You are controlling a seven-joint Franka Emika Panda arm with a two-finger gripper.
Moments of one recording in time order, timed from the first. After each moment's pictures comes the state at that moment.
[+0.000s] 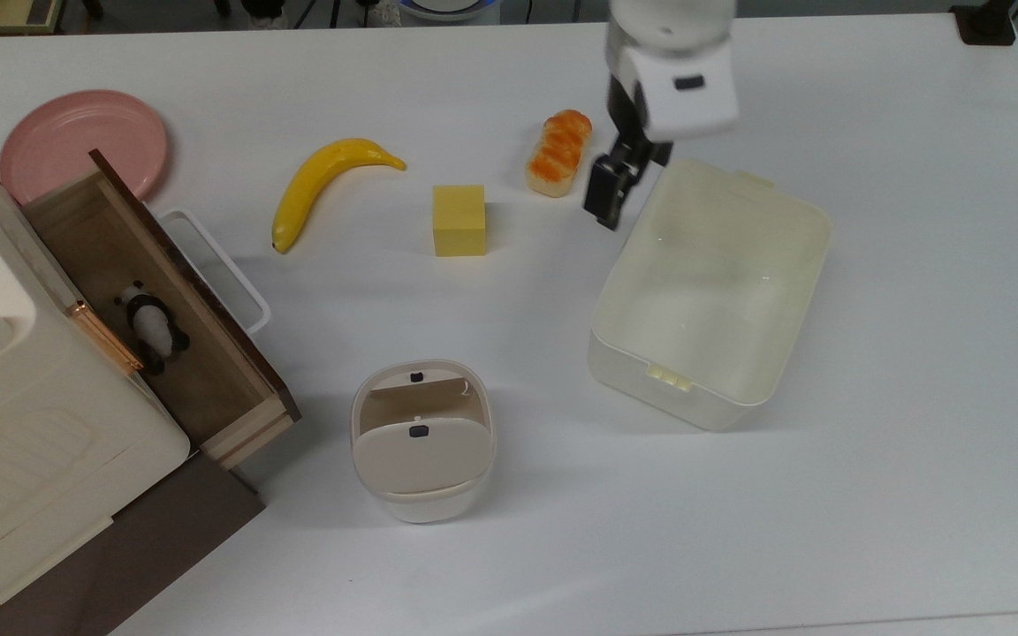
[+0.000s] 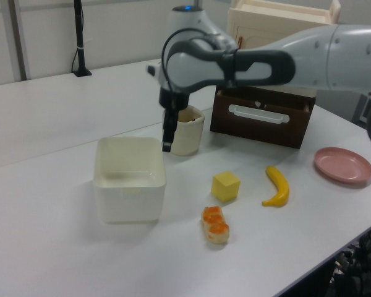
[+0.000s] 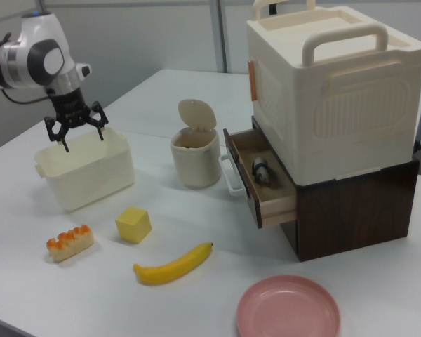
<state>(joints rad) 0.33 0.31 0.02 -1.54 -0.02 1.92 -0.61</state>
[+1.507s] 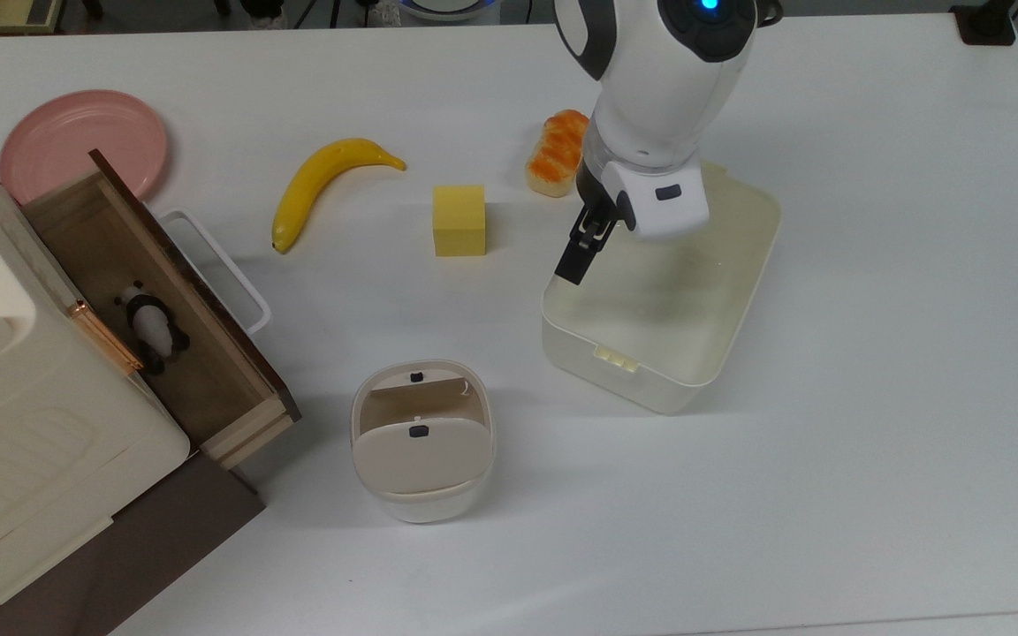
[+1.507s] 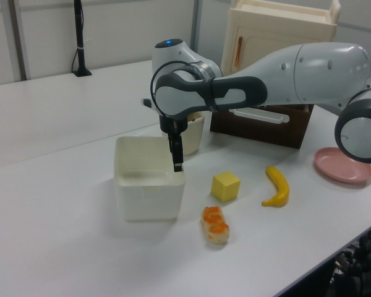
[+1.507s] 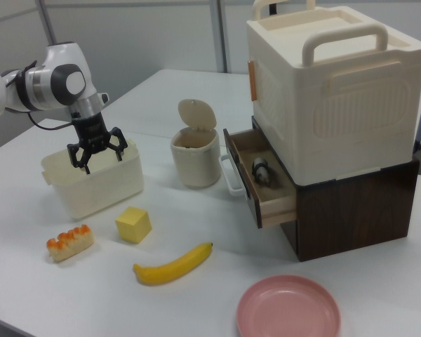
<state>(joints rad) 0.37 0.44 -0.06 -1.50 -0.09 1.86 -0.78</state>
